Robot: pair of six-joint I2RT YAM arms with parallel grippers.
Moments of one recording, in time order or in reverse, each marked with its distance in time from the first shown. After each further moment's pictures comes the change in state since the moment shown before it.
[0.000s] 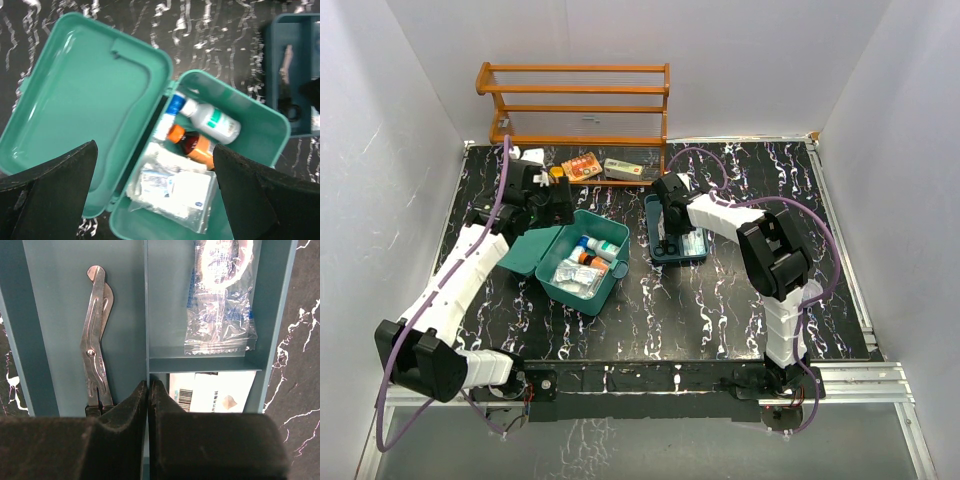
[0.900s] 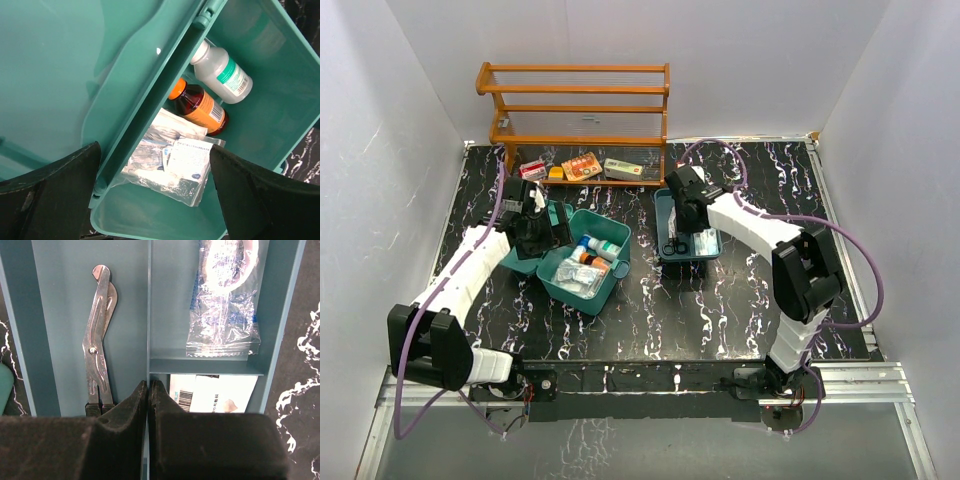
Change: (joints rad) left arm 0.130 0.050 -0.165 -0.073 0.275 -0.128; right arm -0.001 -0.233 -0.062 -0.150 -0.001 0.017
